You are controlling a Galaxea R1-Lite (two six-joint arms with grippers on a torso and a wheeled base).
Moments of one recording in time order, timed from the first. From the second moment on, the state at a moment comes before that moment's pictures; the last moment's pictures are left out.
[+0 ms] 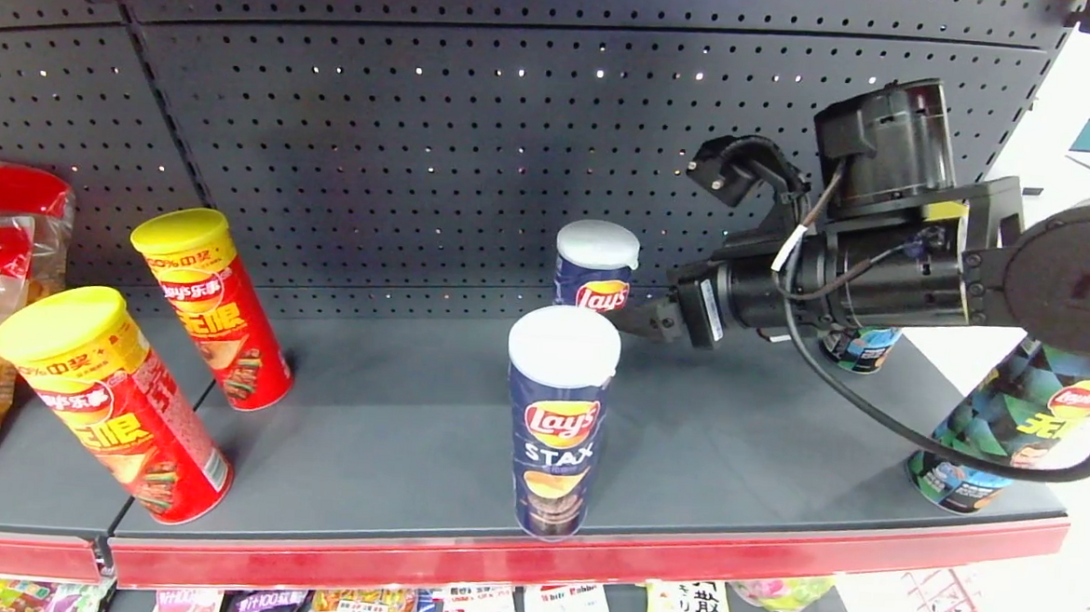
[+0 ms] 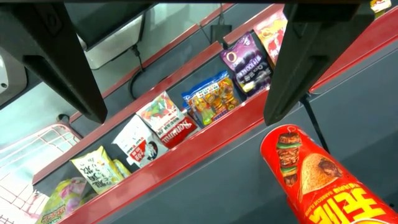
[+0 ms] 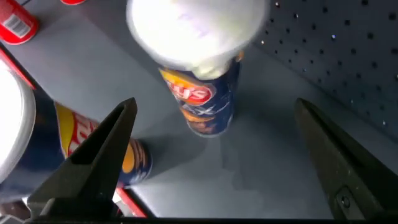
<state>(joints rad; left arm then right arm) -0.67 0.35 -0.28 0.28 0.20 0.10 0.57 1.77 -1.38 0.10 0.19 -0.15</state>
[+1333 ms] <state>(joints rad) -0.67 0.64 -0.31 0.15 0.19 0.03 0.61 0.92 -0.64 0.10 0.10 -0.14</state>
